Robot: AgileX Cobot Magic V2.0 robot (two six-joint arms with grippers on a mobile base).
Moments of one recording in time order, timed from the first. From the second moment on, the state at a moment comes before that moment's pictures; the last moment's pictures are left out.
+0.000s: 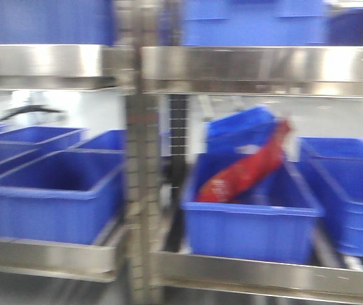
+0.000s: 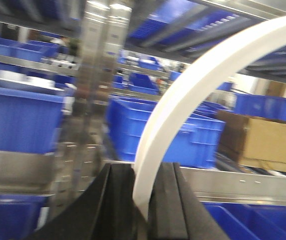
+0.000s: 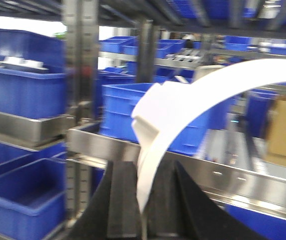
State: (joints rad) left arm -0.33 0.51 -0.69 0.06 0.13 -0.24; right arm 0.17 0.34 -0.82 -0.02 0.54 -0.01
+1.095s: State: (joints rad) left arm -0.33 0.51 -0.69 0.06 0.13 -0.24; right arm 0.17 0.34 -0.82 -0.02 0.53 -0.01
